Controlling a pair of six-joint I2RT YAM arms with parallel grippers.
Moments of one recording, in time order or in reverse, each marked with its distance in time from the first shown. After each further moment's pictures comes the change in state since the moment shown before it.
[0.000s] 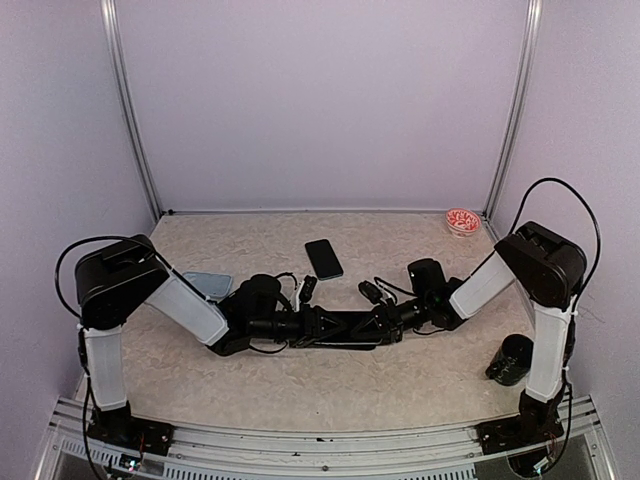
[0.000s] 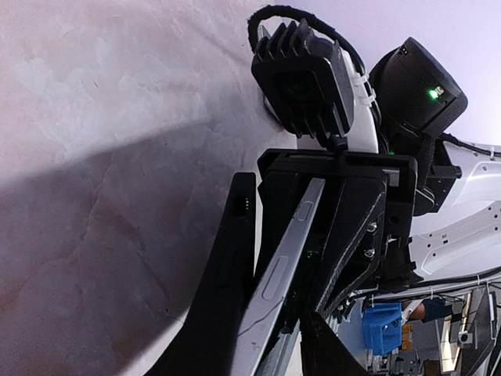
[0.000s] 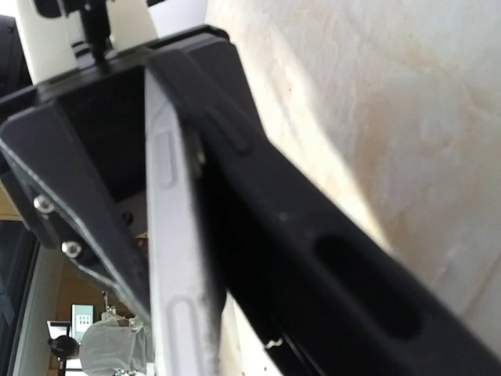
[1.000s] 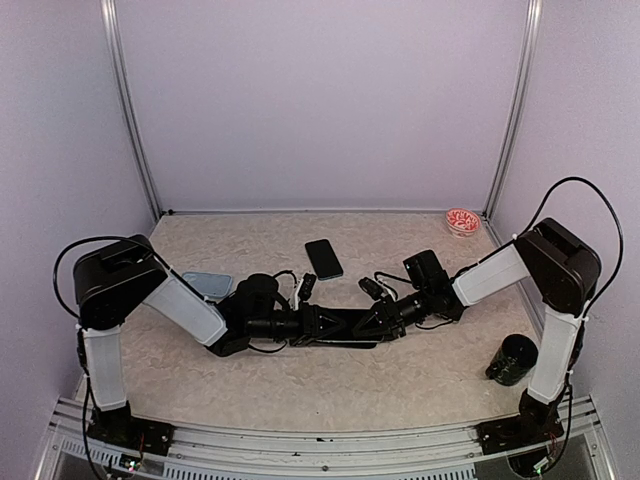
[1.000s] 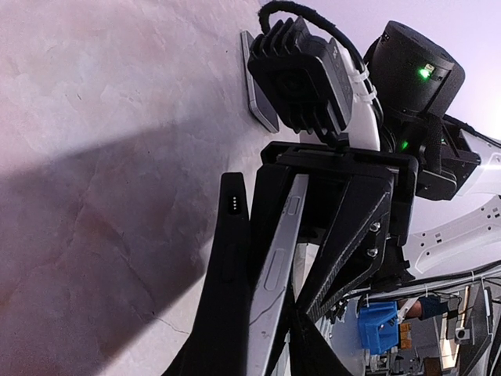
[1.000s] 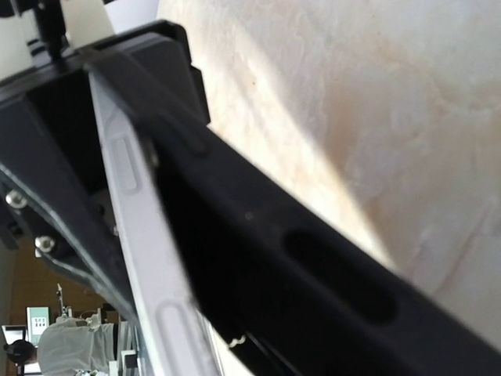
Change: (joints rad) left arm 0.002 -0.009 -0.014 0.044 0.003 0.002; right arm -0.007 -0.101 0.088 -0.441 0.087 -0.250
